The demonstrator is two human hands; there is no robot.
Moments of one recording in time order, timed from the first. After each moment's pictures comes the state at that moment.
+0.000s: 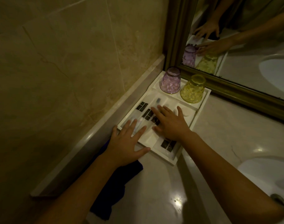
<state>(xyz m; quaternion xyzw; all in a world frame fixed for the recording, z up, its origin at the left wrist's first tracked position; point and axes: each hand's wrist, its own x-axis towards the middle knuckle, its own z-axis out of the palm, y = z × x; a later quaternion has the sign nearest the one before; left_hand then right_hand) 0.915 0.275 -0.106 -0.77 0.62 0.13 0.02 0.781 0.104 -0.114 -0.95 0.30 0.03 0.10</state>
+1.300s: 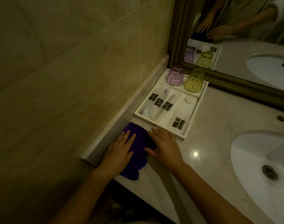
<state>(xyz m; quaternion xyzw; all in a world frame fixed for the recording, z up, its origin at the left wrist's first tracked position) 0.929 0.406 -0.098 -0.78 0.60 0.17 -0.05 0.766 0.301 -0.091 -0.91 0.35 -0.07 0.20</state>
